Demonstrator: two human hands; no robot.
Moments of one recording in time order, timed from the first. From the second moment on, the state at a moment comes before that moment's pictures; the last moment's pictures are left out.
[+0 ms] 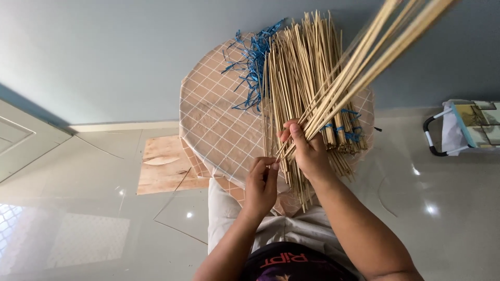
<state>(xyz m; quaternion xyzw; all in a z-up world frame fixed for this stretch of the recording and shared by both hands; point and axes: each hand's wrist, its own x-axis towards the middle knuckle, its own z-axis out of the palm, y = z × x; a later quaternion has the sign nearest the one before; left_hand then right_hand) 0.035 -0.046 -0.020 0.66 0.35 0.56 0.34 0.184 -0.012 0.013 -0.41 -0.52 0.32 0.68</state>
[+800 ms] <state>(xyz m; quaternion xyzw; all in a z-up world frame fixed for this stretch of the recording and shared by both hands) 0.002 -0.007 0.047 0.68 0.29 0.61 0.27 0.141 0.002 -0.042 -0.35 -0.57 0.41 0.62</state>
